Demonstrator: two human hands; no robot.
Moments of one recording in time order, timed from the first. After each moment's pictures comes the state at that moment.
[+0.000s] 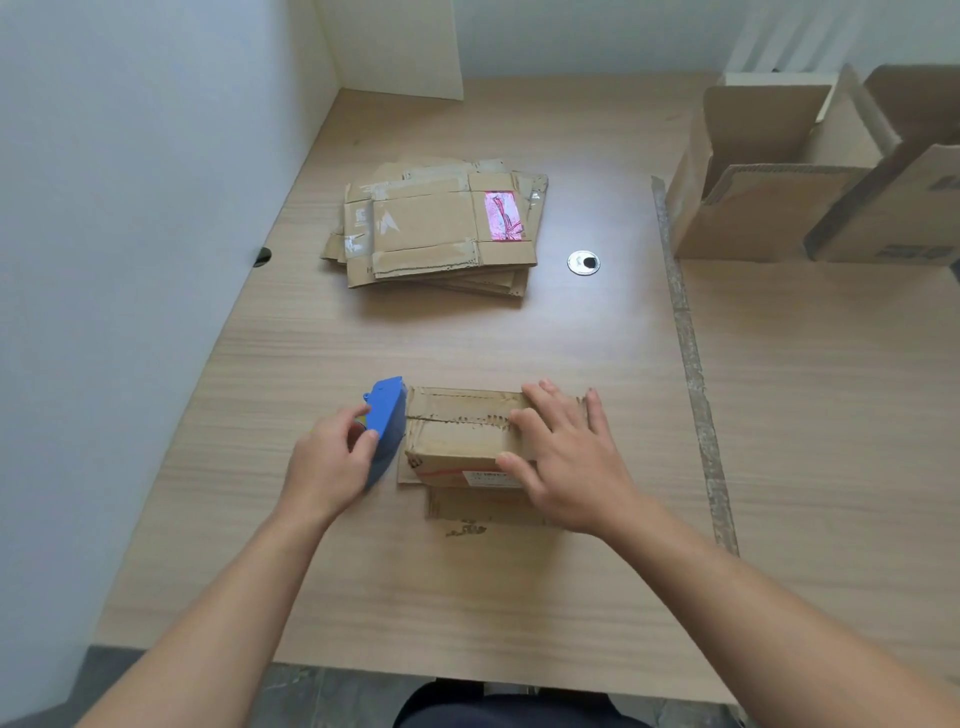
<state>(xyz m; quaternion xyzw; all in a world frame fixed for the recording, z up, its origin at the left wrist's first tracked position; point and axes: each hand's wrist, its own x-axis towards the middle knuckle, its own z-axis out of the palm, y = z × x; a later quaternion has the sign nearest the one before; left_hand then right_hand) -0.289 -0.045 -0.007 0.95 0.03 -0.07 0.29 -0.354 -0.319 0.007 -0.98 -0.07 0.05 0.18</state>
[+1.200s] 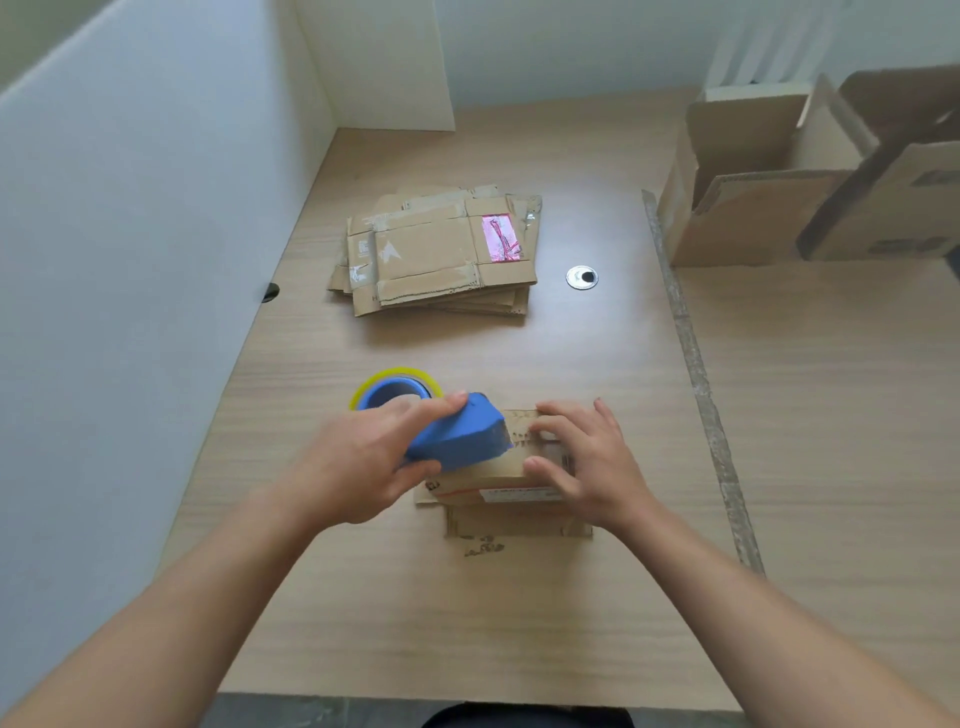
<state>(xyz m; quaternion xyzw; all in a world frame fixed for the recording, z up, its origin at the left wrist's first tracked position) -0.281 -0.062 0.085 0.92 -0.36 -0.07 0.11 -0.351 -0.328 -0.006 -0.93 -0.04 -0.07 0.36</state>
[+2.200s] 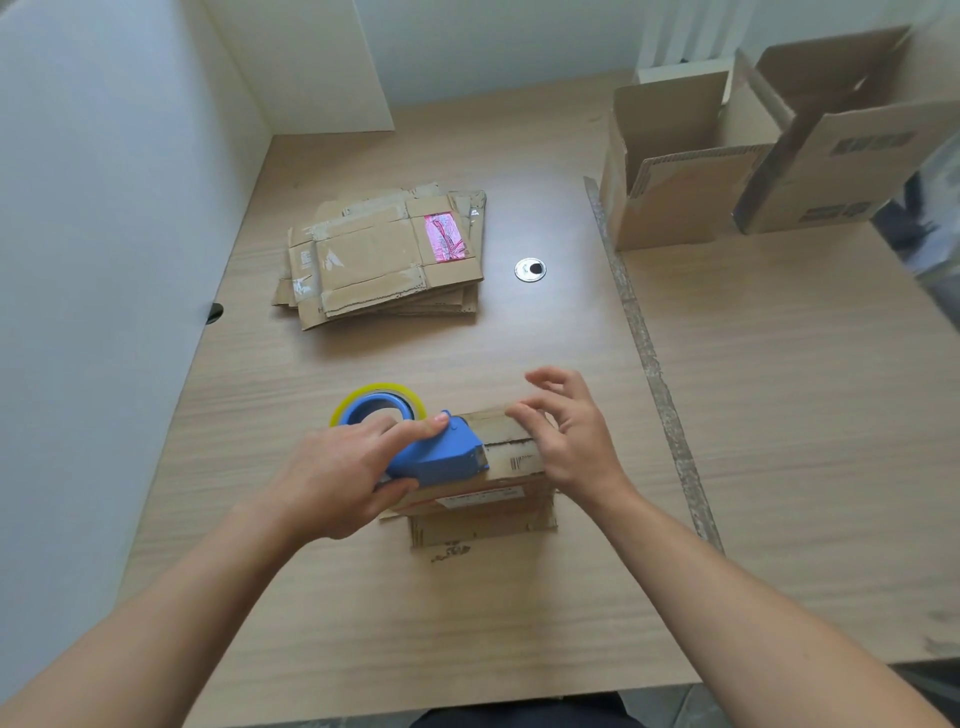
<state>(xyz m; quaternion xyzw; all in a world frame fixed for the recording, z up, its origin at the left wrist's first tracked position) -0.274 -0.091 0.067 0.90 -0.42 -0.09 0.06 -0.349 -0.341 0.012 -0.80 0.10 -0.11 0.58</state>
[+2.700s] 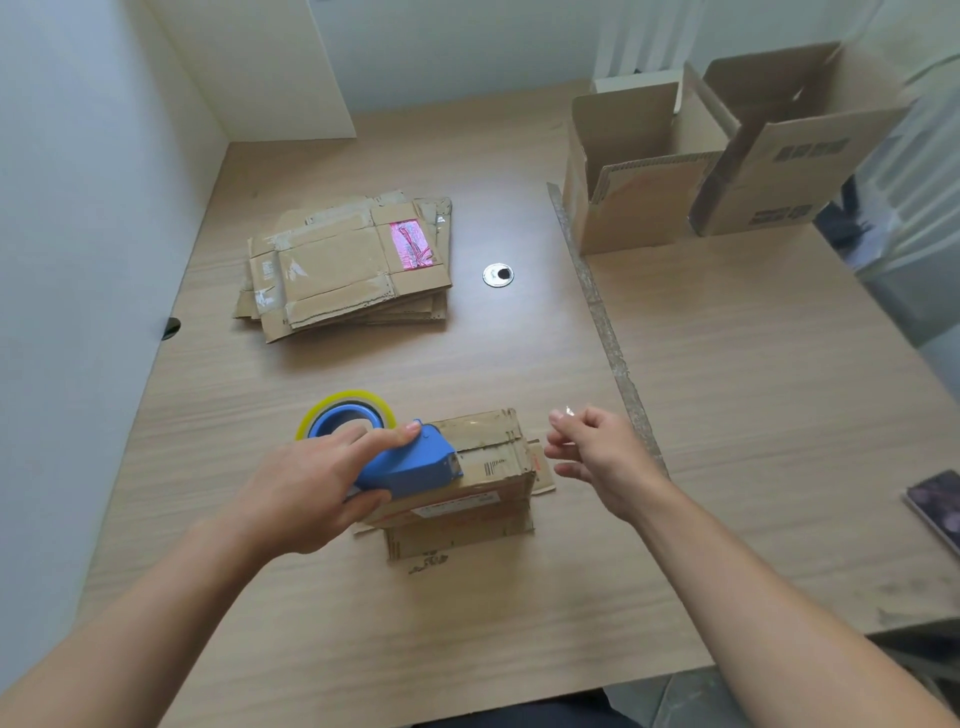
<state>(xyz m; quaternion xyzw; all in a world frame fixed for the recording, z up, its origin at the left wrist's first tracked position) -0.267 -0.089 0.065 0.90 -0.41 -0.12 0.08 -0.367 -0.391 0.003 -0.60 0.36 0.03 0.71</state>
